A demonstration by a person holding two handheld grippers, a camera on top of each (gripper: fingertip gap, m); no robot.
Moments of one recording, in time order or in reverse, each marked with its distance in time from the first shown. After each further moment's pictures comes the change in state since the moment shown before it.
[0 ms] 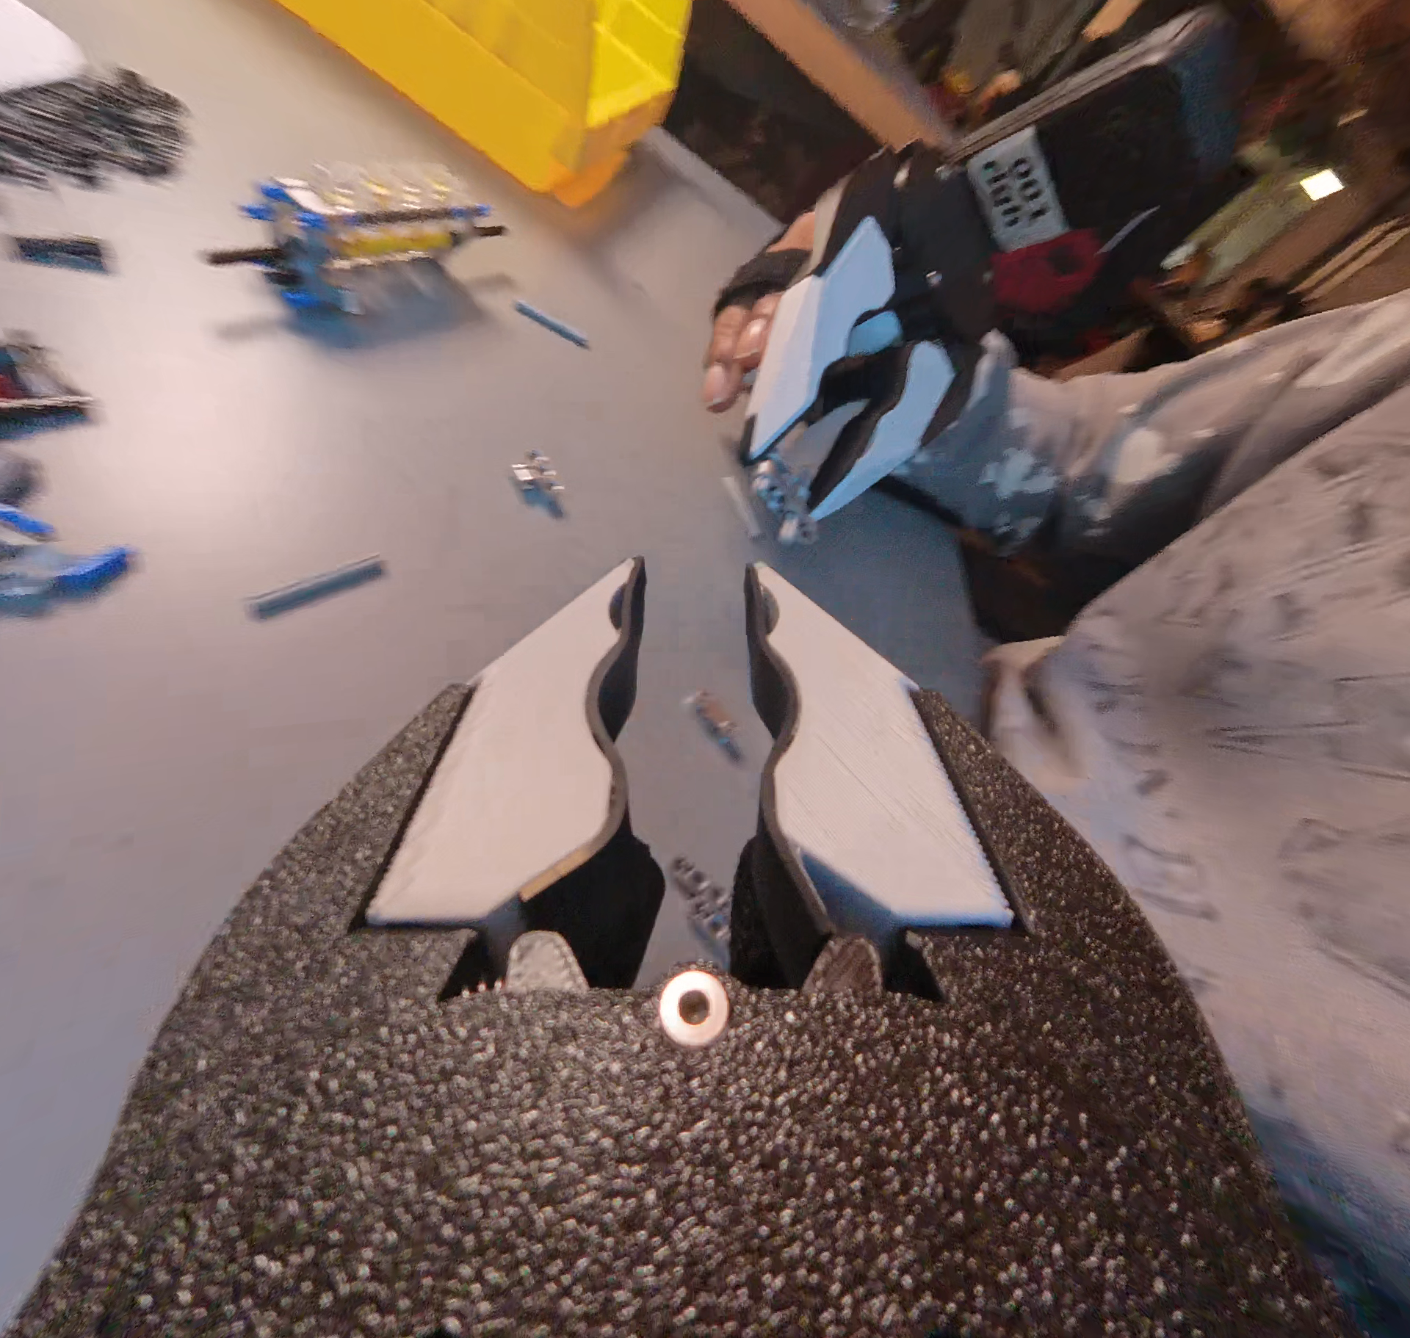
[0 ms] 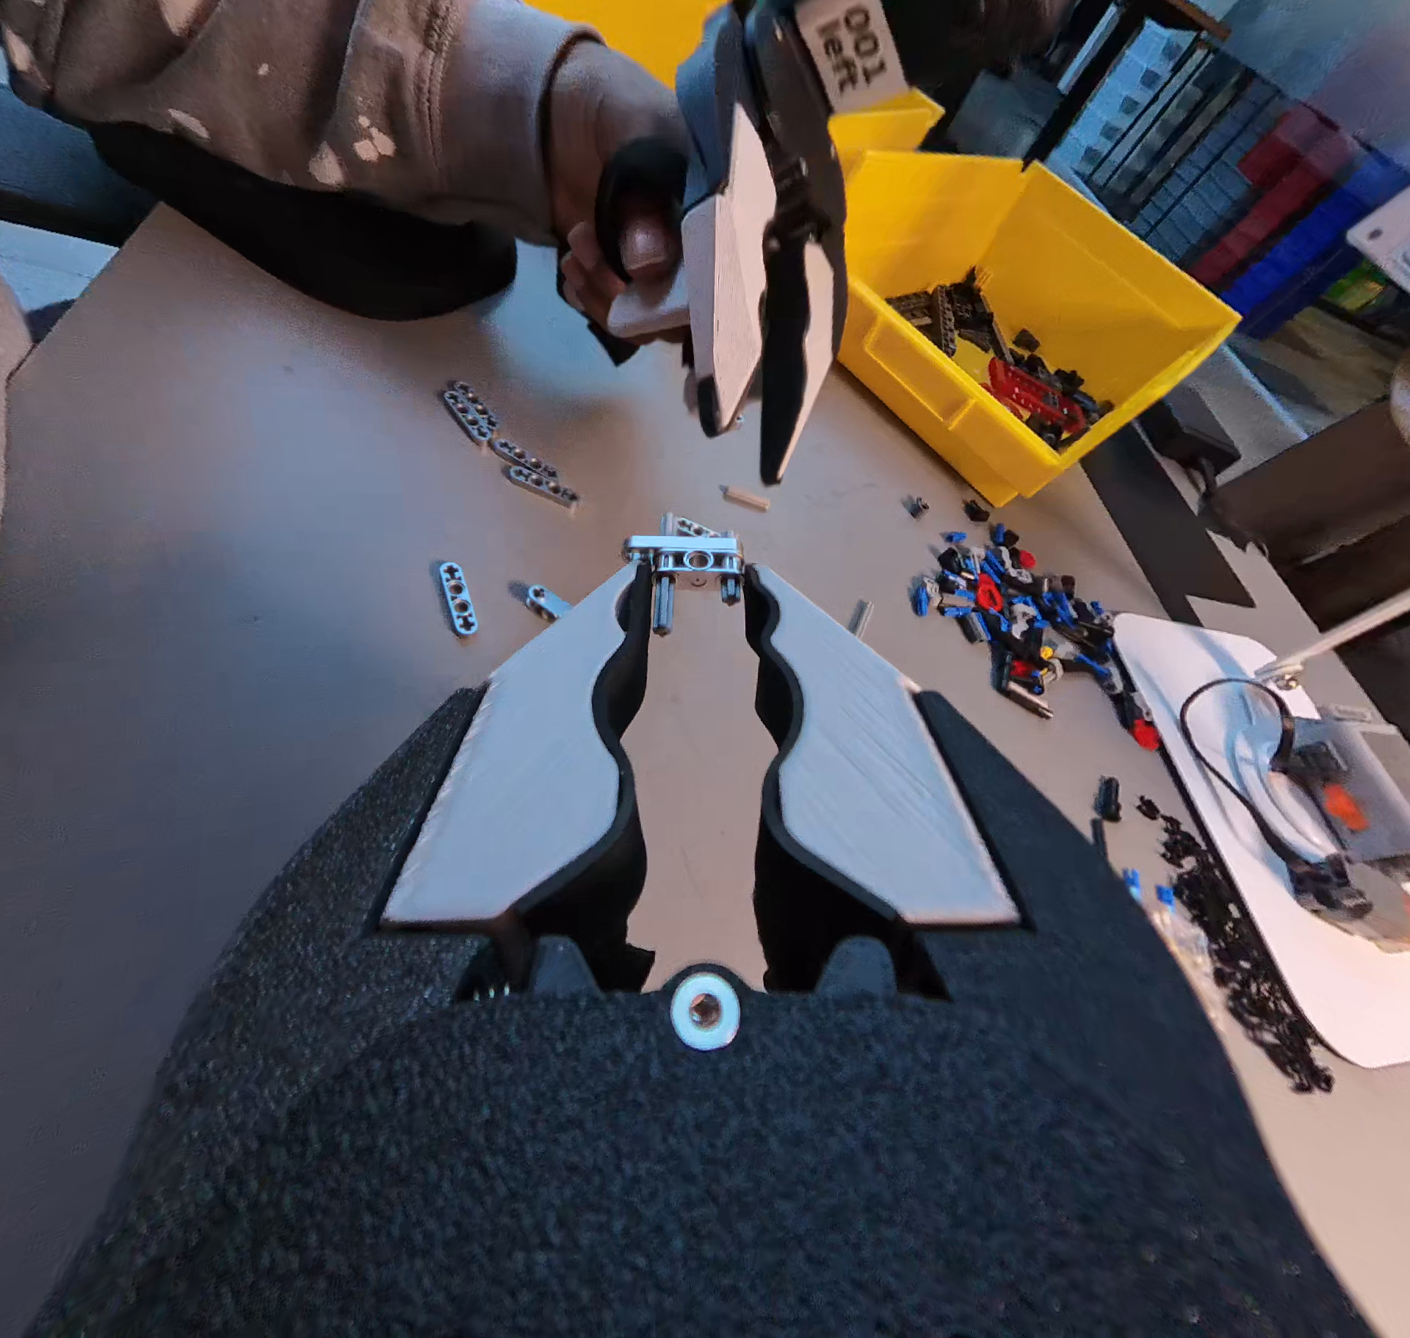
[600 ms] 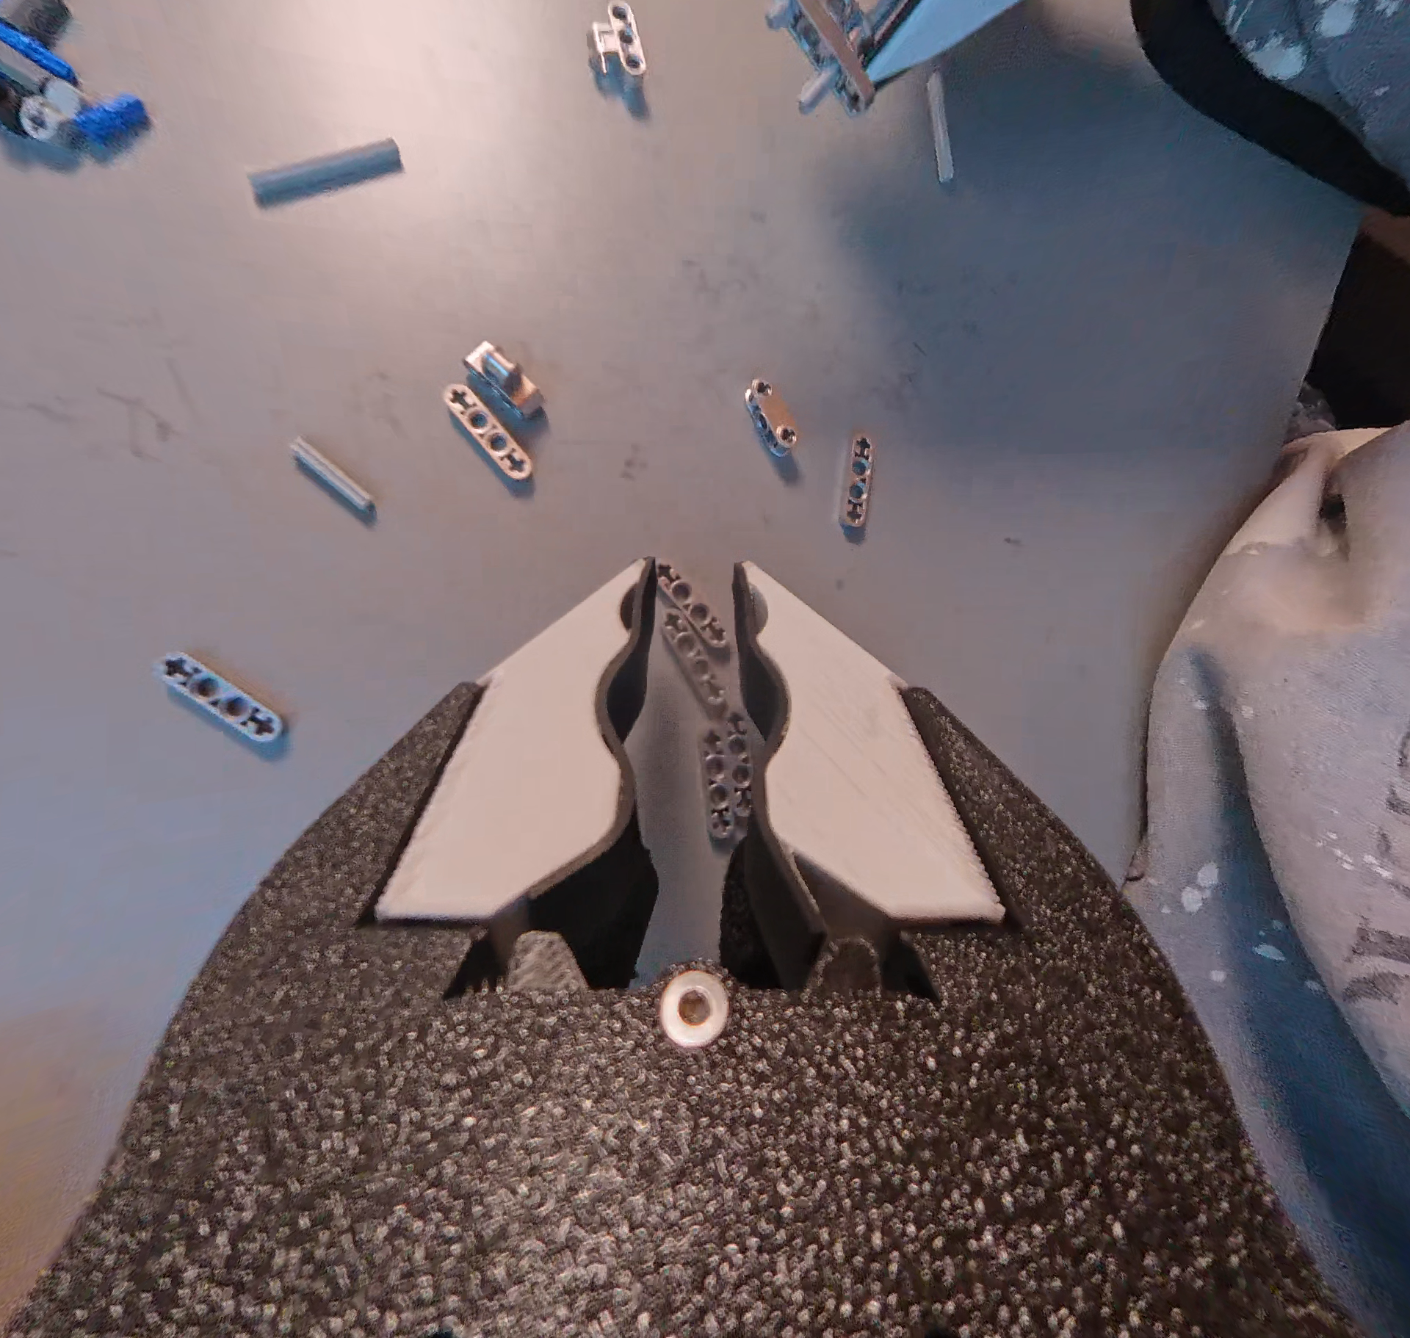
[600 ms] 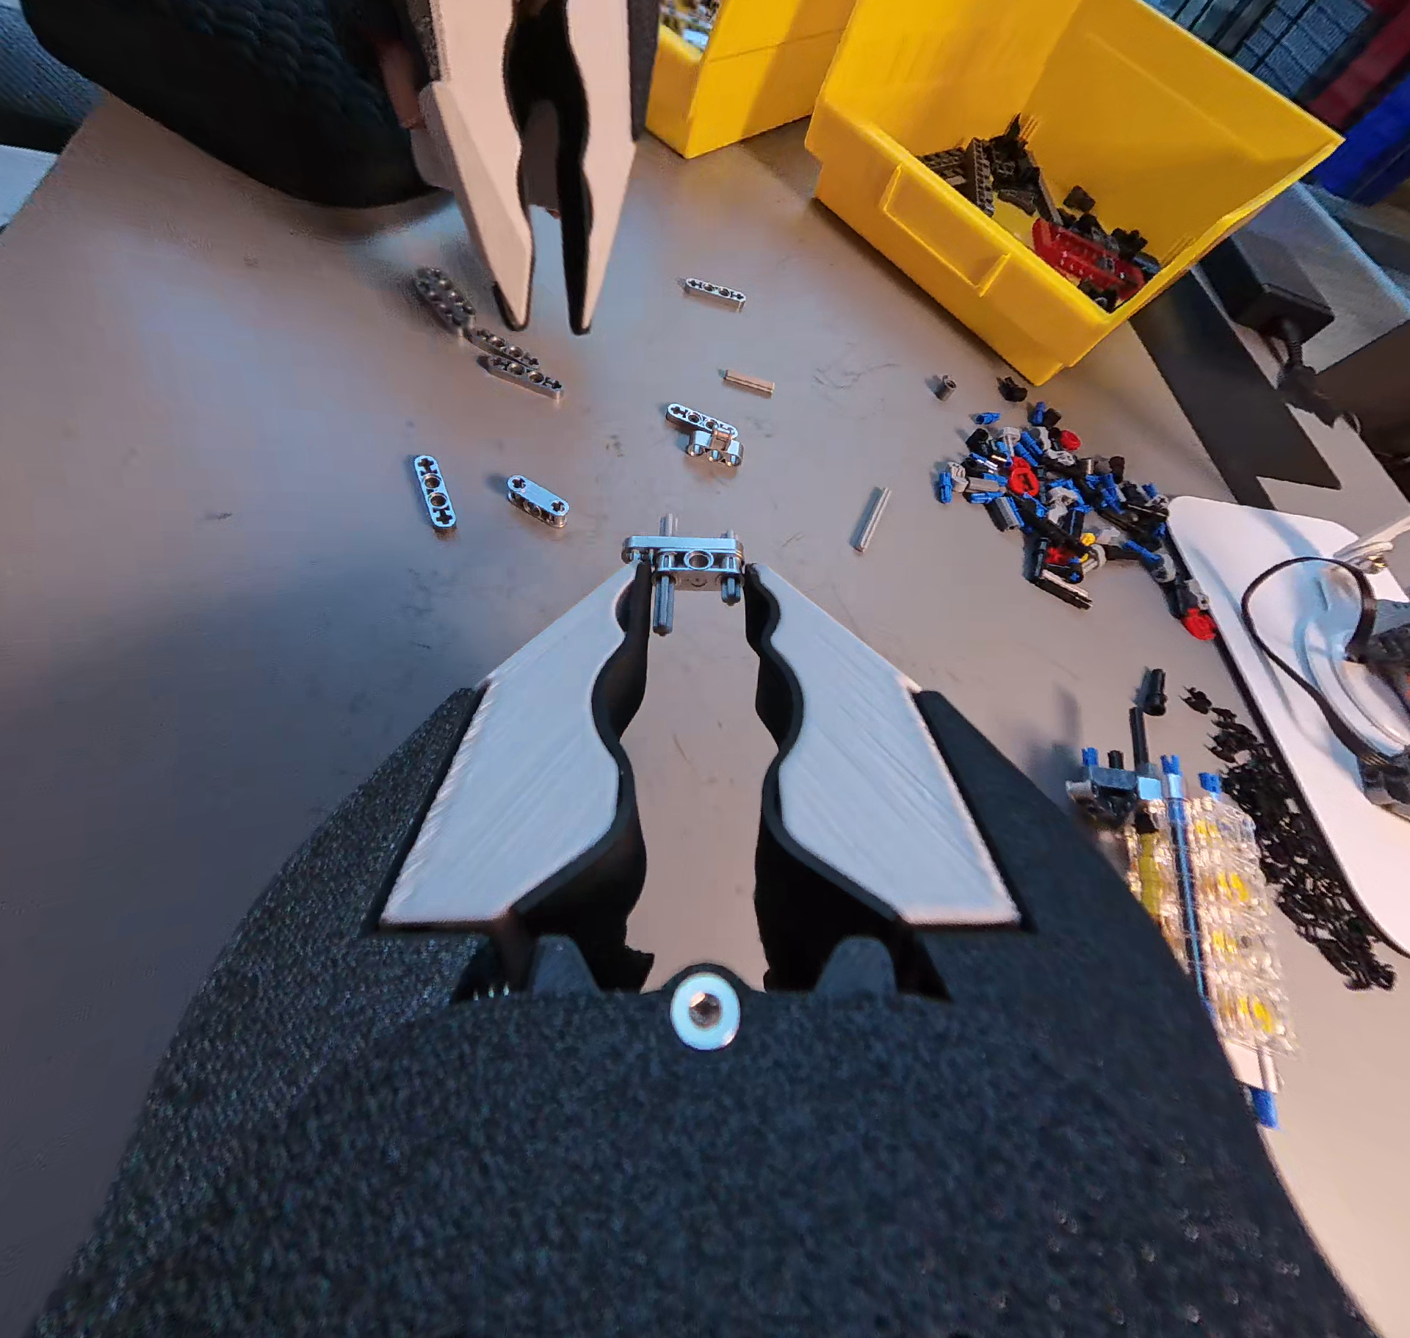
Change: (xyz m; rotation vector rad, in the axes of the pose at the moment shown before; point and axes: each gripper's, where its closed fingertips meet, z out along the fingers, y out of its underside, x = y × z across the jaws) left arm -0.001 0.088 -0.027 -0.369 -0.467 0.059; right arm 0.006 0.037 -0.008 -0.097 -0.039 0.074
